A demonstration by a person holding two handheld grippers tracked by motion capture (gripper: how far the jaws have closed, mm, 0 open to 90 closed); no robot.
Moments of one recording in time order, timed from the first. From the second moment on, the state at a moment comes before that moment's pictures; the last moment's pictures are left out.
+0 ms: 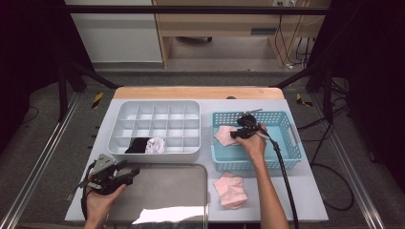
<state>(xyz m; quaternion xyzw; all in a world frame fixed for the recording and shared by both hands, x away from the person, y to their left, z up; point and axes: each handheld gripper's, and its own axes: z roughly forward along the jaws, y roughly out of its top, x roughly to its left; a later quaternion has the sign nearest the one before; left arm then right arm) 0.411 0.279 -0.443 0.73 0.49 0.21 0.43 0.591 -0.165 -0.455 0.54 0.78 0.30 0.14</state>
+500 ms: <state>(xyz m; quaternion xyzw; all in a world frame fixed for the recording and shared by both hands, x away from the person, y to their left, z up) 0.412 0.279 -0.443 0.73 0.49 0.21 0.43 0.583 -0.169 -0.442 0.54 0.77 0.31 0.13</state>
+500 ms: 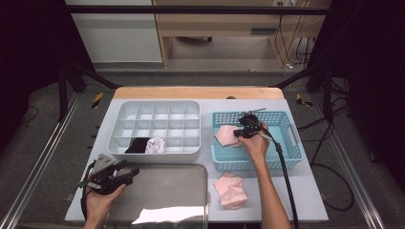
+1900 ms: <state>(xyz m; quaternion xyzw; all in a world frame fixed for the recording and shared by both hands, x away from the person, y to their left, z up) 0.411 0.277 -0.445 0.73 0.49 0.21 0.42 0.469 -0.194 -0.322 0.43 0.73 0.48 0.22</state>
